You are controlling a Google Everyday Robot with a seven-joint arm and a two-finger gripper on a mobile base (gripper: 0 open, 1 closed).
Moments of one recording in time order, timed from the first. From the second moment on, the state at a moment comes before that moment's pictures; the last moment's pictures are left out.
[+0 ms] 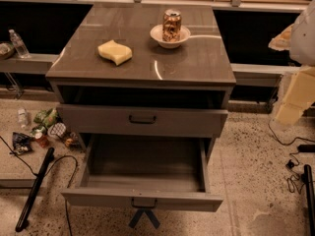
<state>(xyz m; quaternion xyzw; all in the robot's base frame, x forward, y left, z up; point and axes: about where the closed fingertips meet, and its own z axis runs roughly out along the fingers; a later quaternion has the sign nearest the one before) 0.438 -0.216 0.977 -0.60 0.78 -0.04 0.16</state>
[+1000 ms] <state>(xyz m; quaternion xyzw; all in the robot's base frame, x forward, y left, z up) 0.464 -0.183 0.973 -0.56 0.79 0.05 0.24</state>
